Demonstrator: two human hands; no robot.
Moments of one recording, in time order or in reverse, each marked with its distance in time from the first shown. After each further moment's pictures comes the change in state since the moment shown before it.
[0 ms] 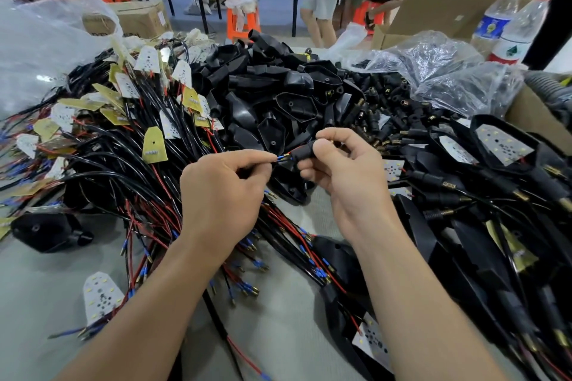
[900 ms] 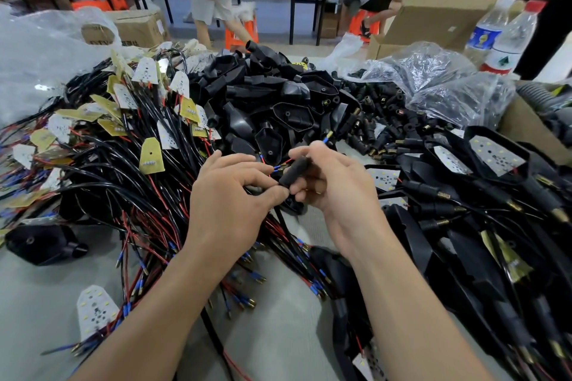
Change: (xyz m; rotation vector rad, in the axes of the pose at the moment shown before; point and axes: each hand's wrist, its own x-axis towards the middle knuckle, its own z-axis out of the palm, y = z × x) left_hand 0.006 0.000 0.005 0.009 -0.181 0.007; right_hand -0.006 -0.005 0.003 -0.076 -0.119 0.095
